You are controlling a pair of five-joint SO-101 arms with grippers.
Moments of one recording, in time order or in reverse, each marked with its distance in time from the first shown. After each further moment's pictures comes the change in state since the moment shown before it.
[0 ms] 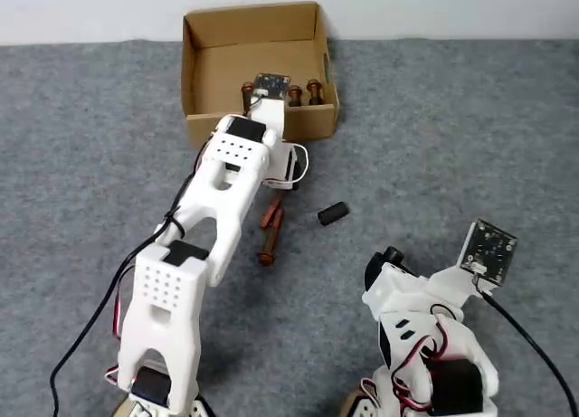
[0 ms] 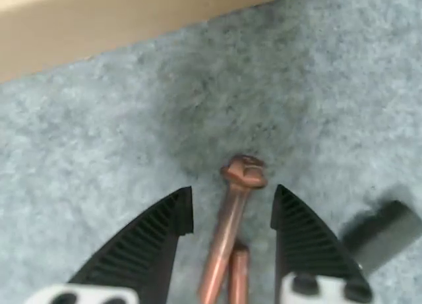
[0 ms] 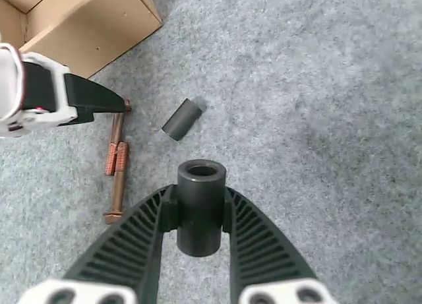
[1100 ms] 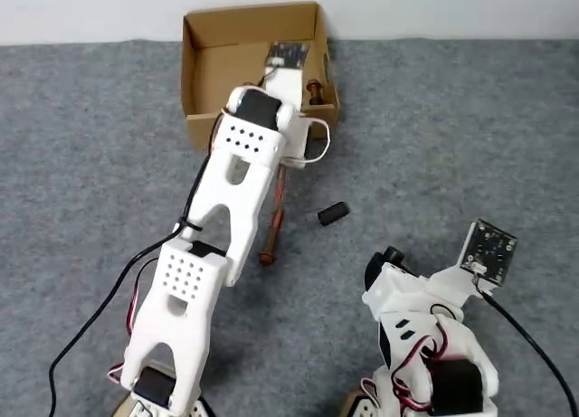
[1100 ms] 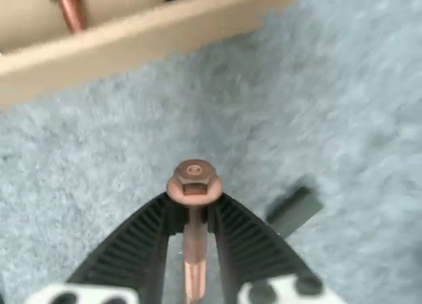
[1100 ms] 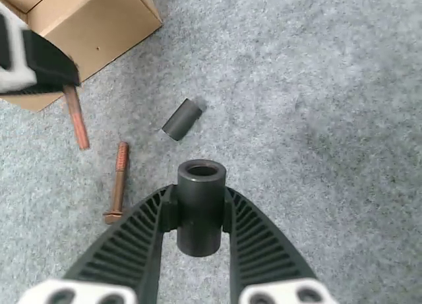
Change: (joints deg) left arm 4.0 7.8 -38.9 24.9 3.8; right arm 0.0 0.0 0.0 0.0 0.0
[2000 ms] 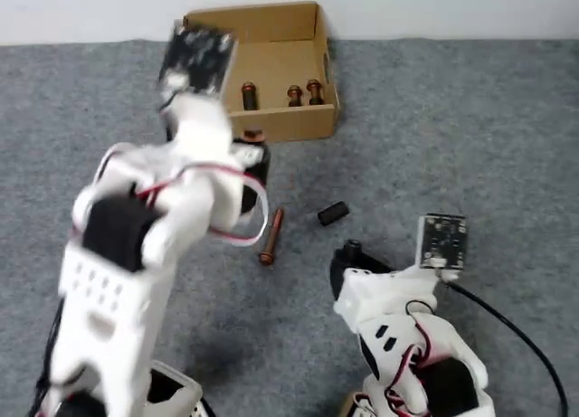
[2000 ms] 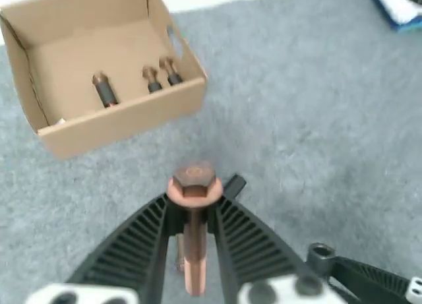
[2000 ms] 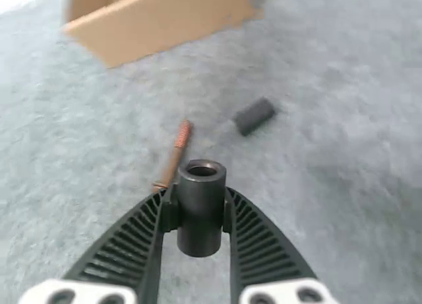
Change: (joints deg) left arm 3.1 -80.9 63.6 -12.9 -4.2; right arm -15.6 0.1 0.0 -7.6 7.6
